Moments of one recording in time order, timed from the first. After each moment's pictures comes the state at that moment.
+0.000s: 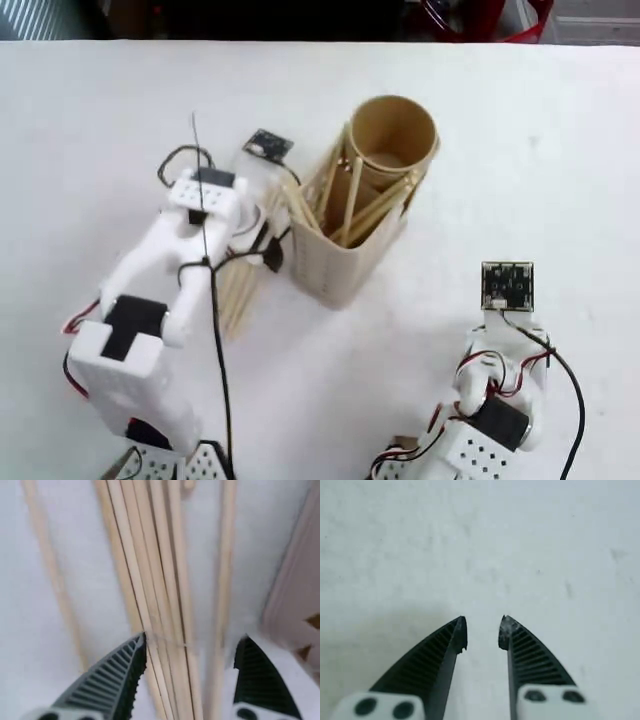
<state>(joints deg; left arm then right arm) 5.8 15.3 18.3 60.4 -10.5 28.8 -102.8 96.4 60.0 31.8</state>
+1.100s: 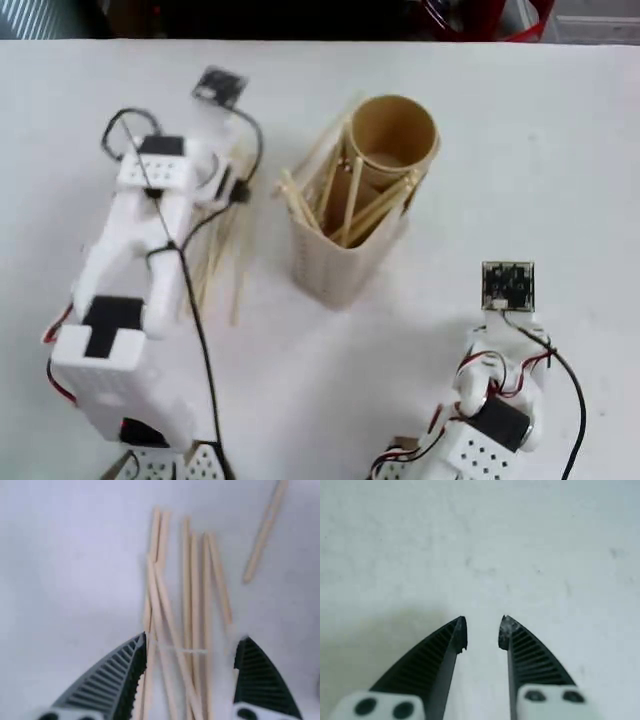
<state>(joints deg) -1.3 15.3 1.7 57.8 -15.7 28.8 -102.8 96.4 60.0 31.8</state>
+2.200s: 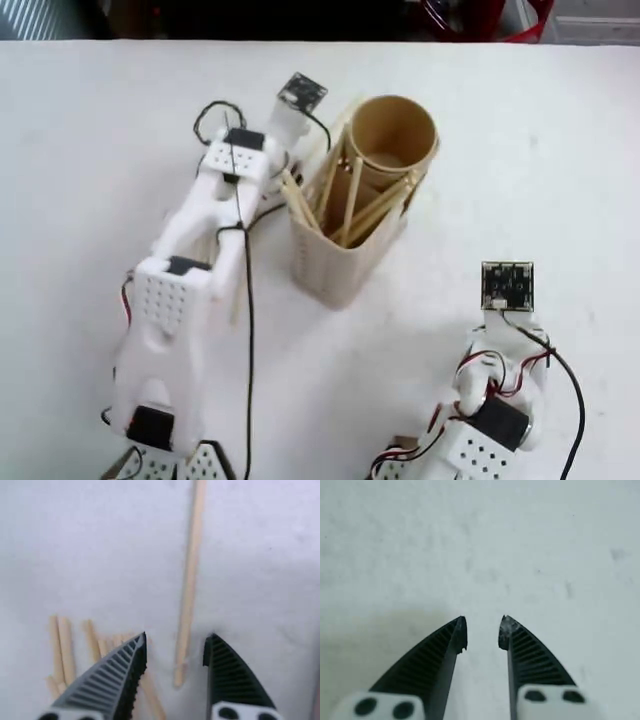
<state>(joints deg) 8.0 51.1 -33.5 60.6 -15.8 28.8 -102.8 96.4 60.0 31.8</state>
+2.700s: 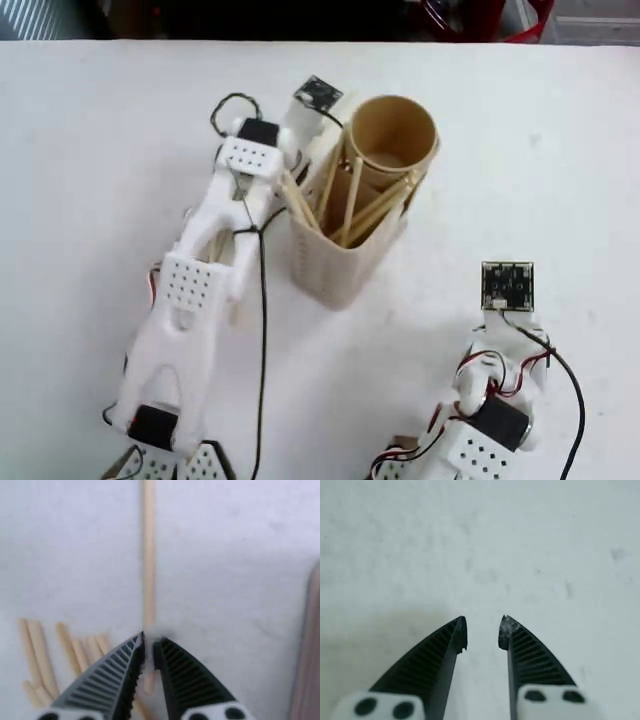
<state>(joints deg) 9.1 65.7 -62.8 80.5 -15.8 28.8 -102.8 96.4 60.0 31.8</state>
